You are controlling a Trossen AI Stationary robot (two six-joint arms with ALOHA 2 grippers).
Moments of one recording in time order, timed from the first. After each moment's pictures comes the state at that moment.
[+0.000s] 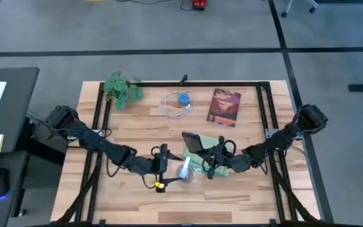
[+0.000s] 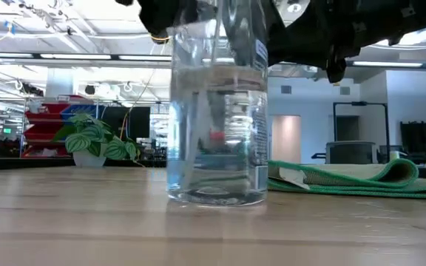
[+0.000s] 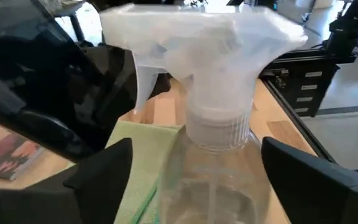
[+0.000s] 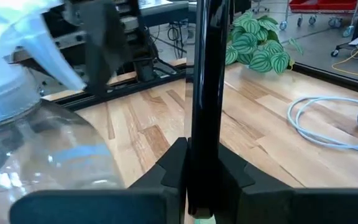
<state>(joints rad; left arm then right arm) -0.45 1.54 0.86 0.37 -0.41 -0.08 0.50 1.56 0.62 0.71 0.83 0.35</state>
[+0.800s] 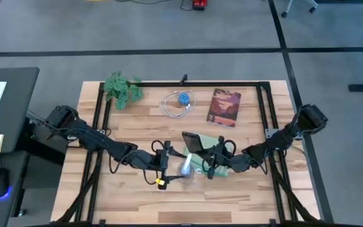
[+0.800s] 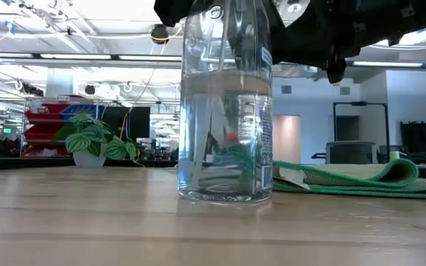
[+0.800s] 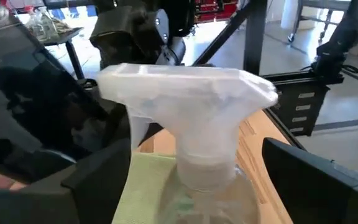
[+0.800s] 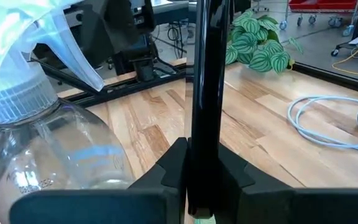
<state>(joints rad) -0.43 1.54 0.86 0.48 -0.36 -0.01 0.50 1.56 0.62 0.71 0.83 0.35</state>
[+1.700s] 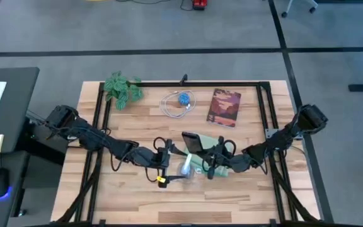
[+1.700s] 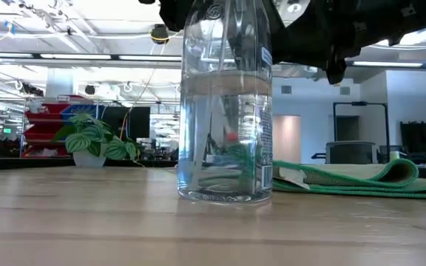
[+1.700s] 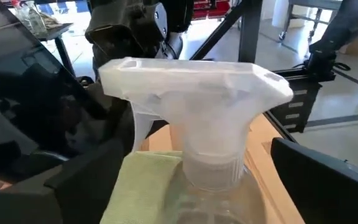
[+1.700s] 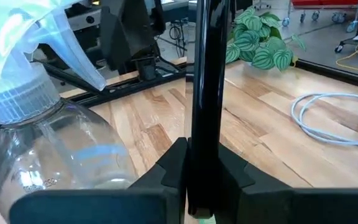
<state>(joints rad) -0.38 1.54 0.86 0.48 -0.29 -0.01 0.50 1.56 0.62 0.70 0.81 0.37</state>
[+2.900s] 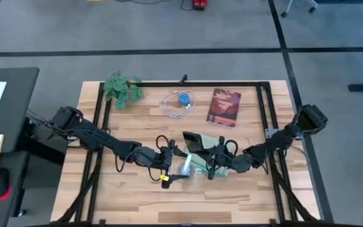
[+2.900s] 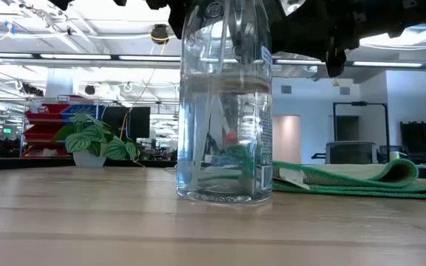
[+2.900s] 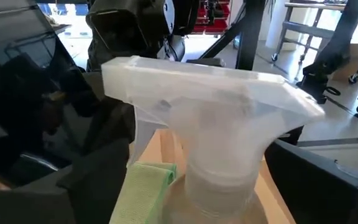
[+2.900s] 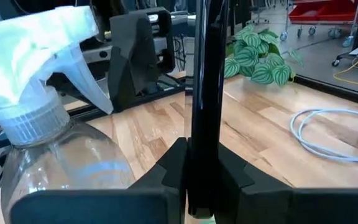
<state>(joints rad) -0.38 1.60 0.86 0.60 -0.26 -0.08 0.51 1.56 0.62 0.77 0.85 0.30</state>
